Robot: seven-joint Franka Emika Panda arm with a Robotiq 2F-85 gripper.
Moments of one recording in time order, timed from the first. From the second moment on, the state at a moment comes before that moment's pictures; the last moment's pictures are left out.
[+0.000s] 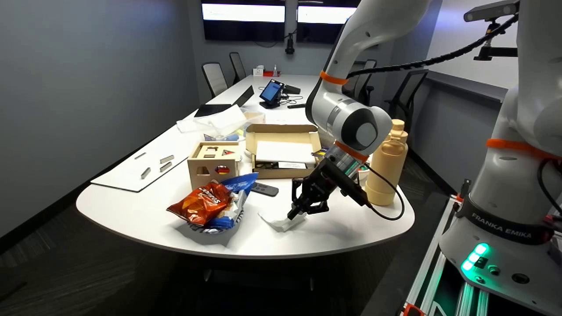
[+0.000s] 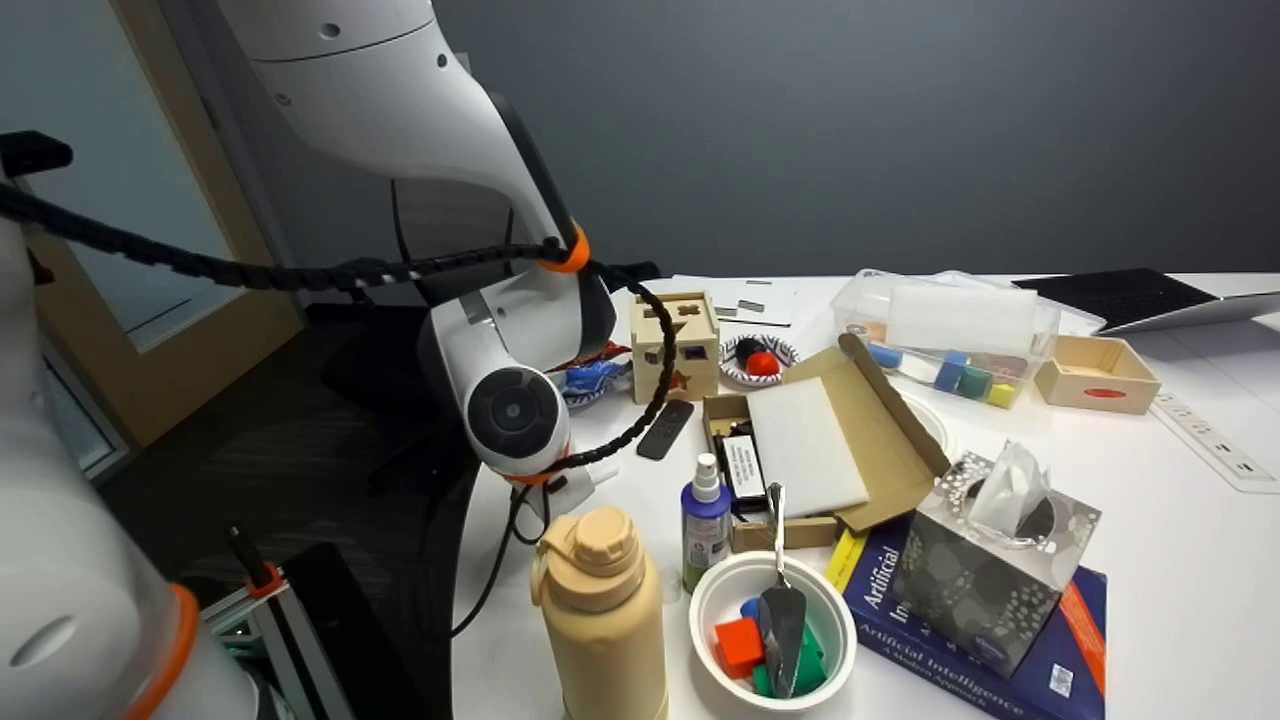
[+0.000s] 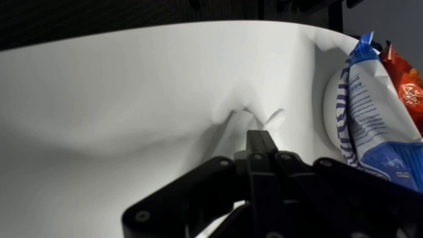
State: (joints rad) arm 0.17 0.24 0.12 -2.67 2.15 2.57 -0.93
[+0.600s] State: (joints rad) arm 0.17 0.19 0.06 -2.75 2.35 2.47 -1.11
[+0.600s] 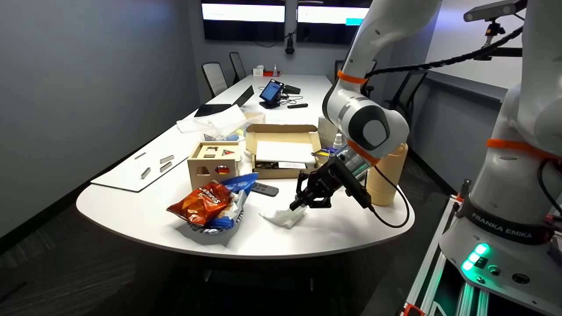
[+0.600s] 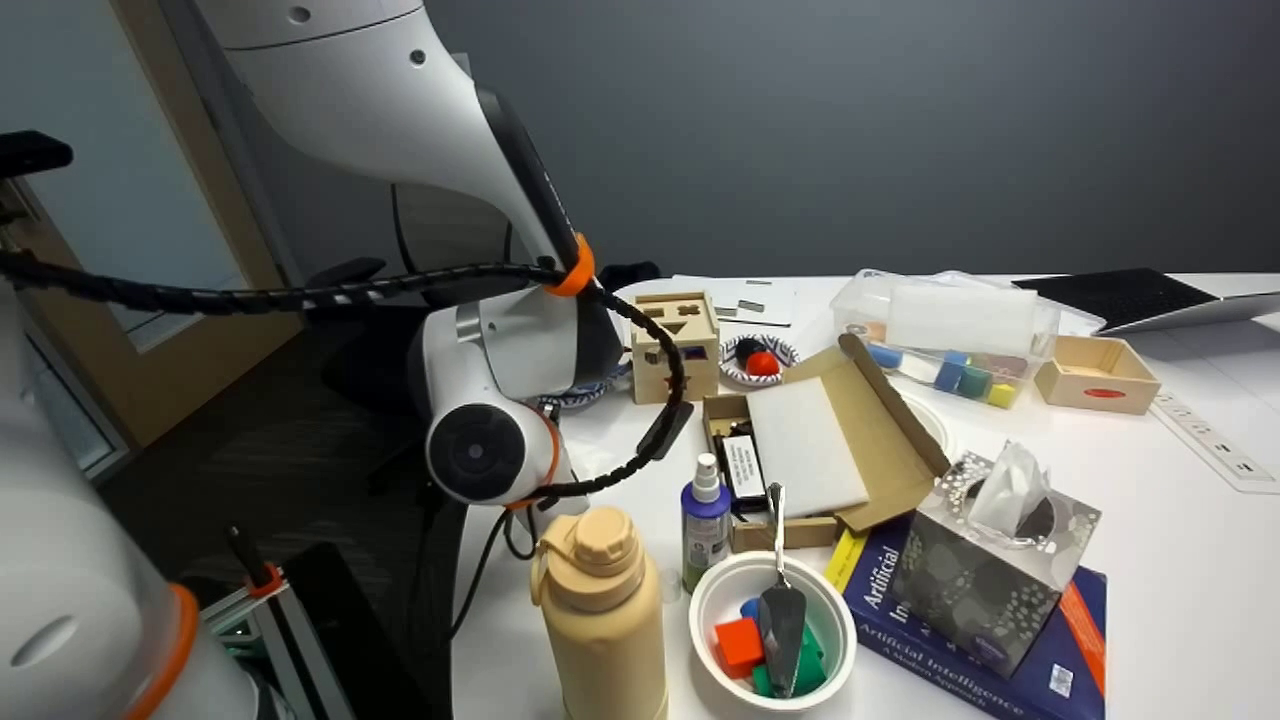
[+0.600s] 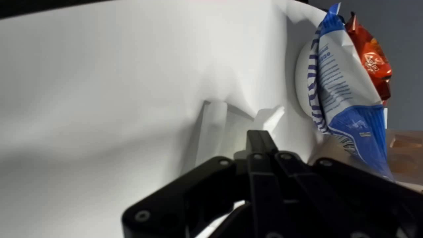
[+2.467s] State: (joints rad) arm 0.06 0.27 -0.09 -2.74 2.51 2.13 -1.22
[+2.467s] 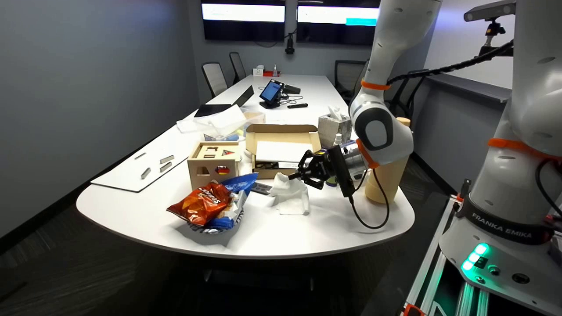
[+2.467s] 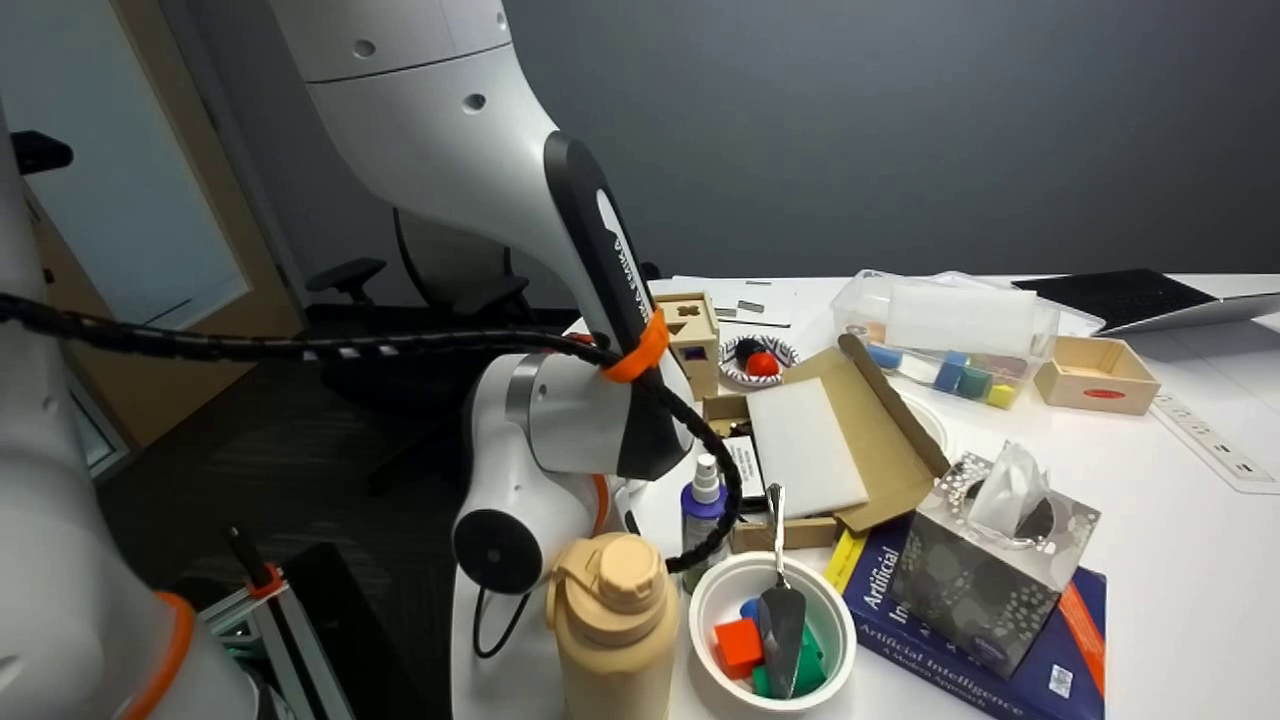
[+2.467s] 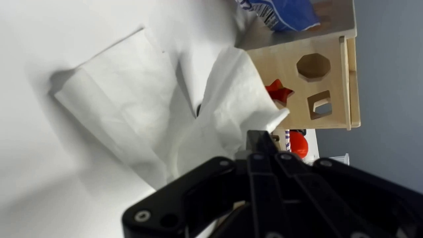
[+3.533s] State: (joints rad) arm 0.13 0.21 0.00 -2.74 2.51 2.14 -1.33
